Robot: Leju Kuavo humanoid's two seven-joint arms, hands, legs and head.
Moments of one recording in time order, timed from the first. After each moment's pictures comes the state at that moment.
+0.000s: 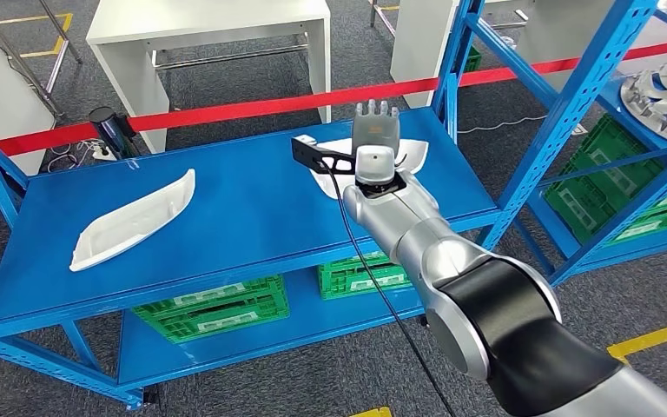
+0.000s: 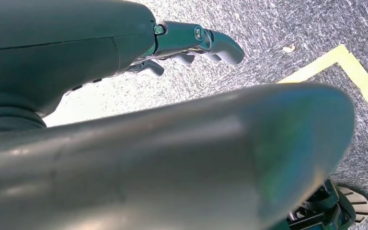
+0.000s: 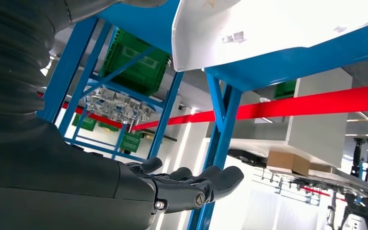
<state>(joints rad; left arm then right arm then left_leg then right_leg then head) -0.14 -0.18 0.83 -0.19 -1.12 -0.12 -0.07 -1.04 0.18 0.41 -0.28 1.57 -0.12 0.21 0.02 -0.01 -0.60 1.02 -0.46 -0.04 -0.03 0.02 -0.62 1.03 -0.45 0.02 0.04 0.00</state>
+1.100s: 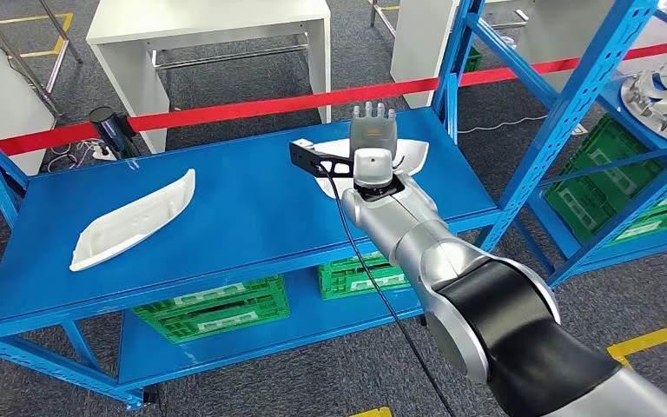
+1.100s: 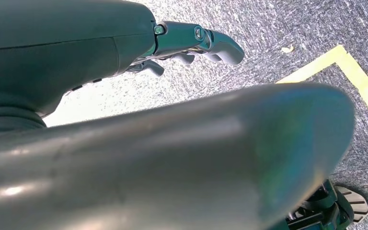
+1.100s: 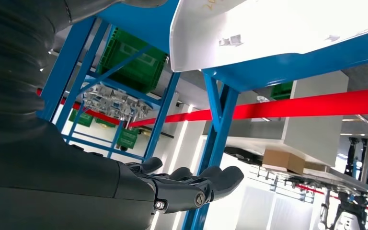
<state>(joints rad) -0.14 -0.18 0.83 -0.19 -1.11 -0.12 -0.08 -1.03 0.18 0.43 -0.28 1.57 -0.12 0.20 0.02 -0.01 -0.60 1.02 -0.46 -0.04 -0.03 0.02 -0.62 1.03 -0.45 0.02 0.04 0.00</state>
